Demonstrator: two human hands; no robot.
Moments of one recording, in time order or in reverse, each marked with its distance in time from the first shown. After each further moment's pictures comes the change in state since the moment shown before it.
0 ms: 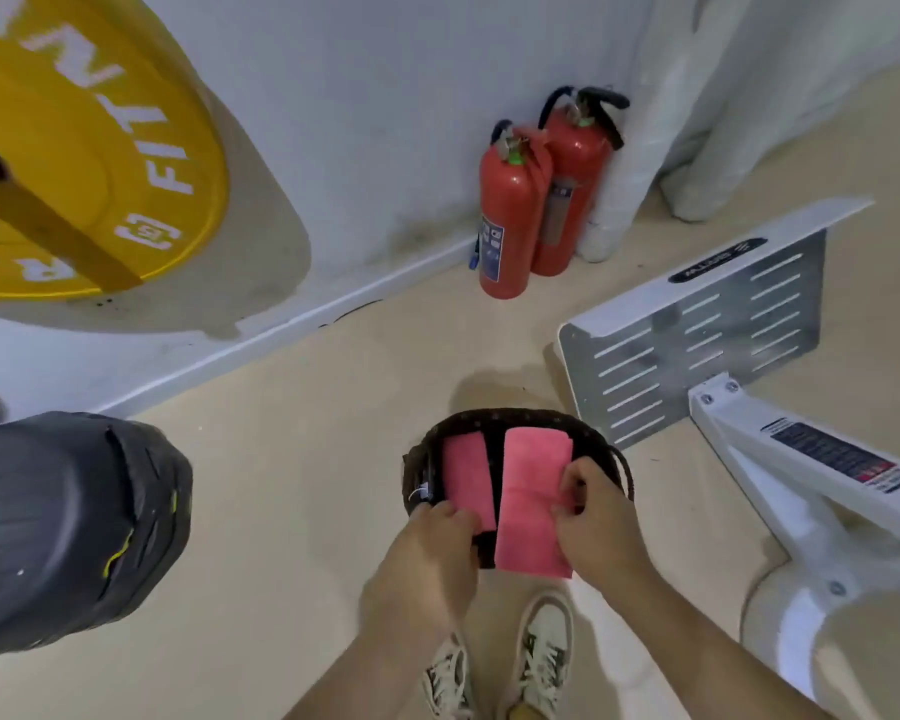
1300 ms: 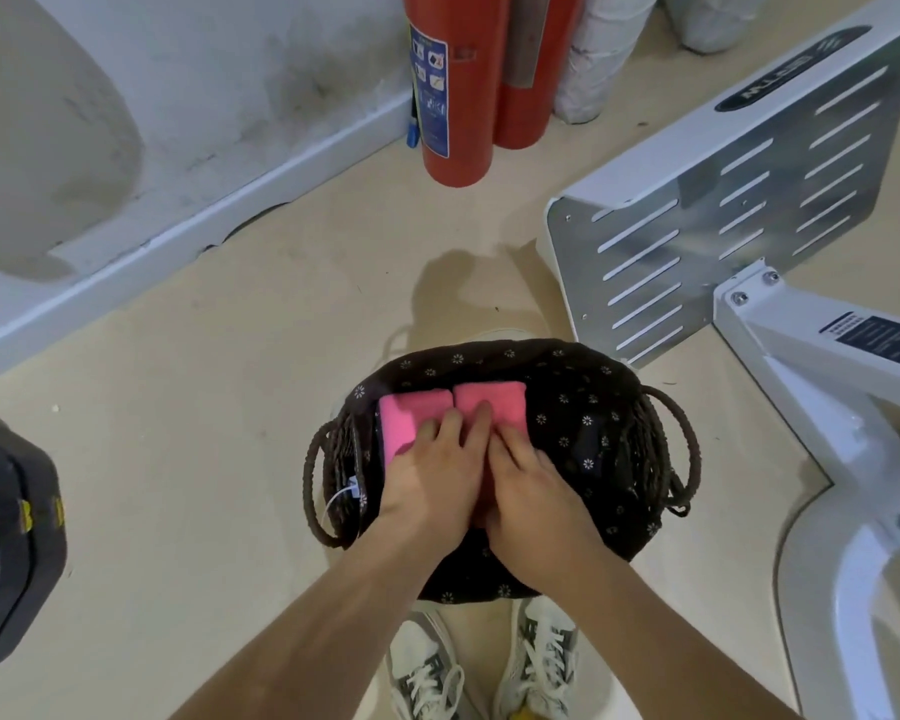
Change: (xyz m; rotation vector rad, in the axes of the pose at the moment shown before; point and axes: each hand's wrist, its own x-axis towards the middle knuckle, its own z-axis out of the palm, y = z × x) left_hand 0.163 -0.050 0.156 0.368 -0.204 0.166; right_hand 0.113 0.113 0.123 -0.505 -0.307 -0.203
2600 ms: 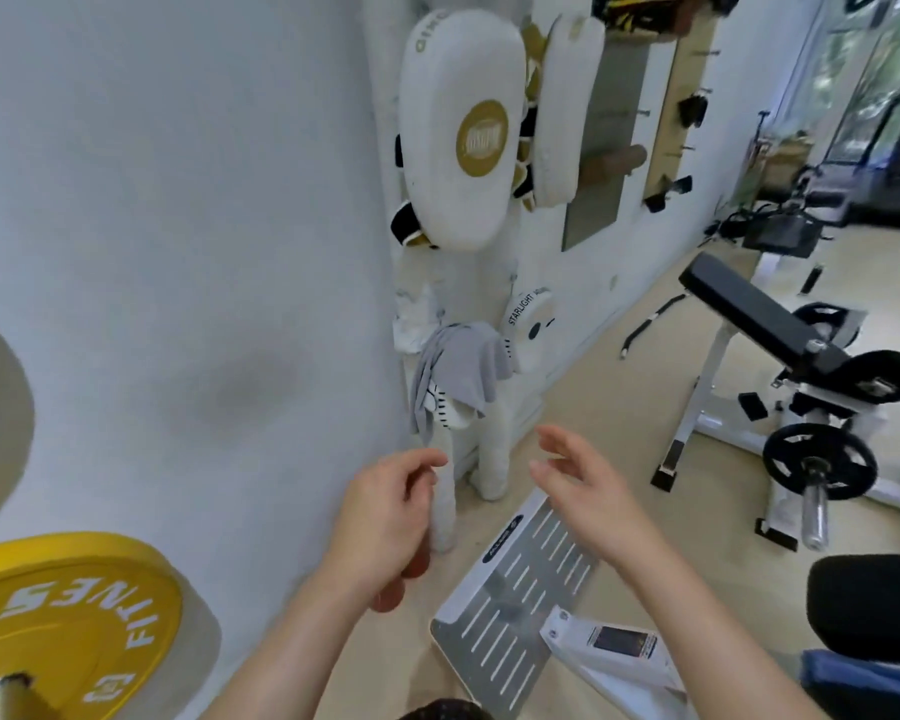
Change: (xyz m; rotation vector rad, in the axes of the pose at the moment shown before) left_hand -0.332 0.156 -0.607 -0.675 0.744 0.361; right_hand -0.443 -0.215 -0.513 0.689 0.910 -0.121
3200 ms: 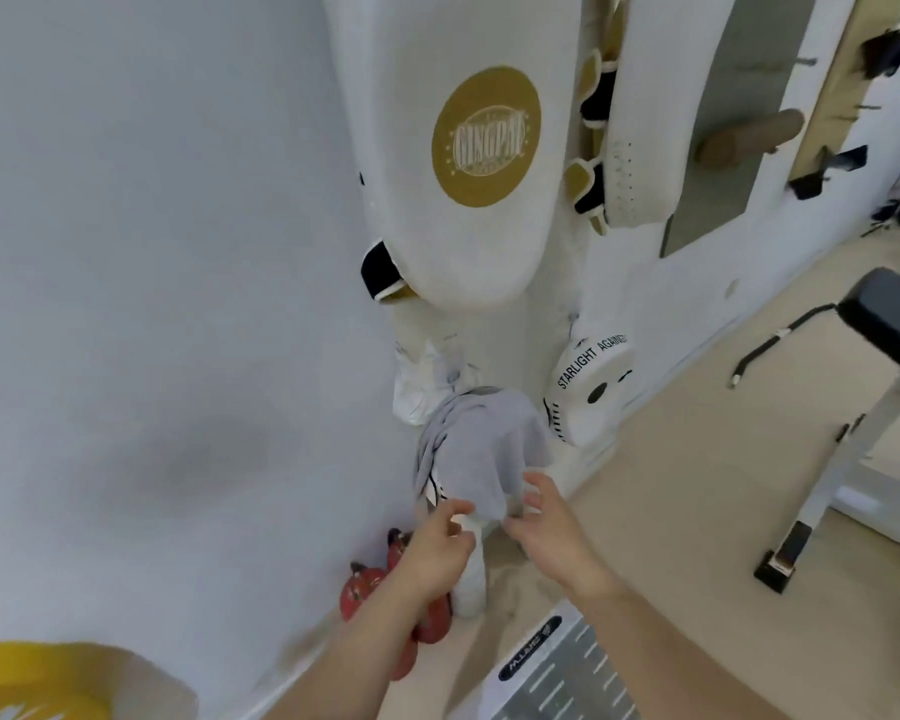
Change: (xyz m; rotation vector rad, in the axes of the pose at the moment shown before) left_hand 0.275 -0.064 0.176 -0.167 -0.207 -0.541; right_hand 0.344 0.120 0.024 0.089 -0.321 0.258
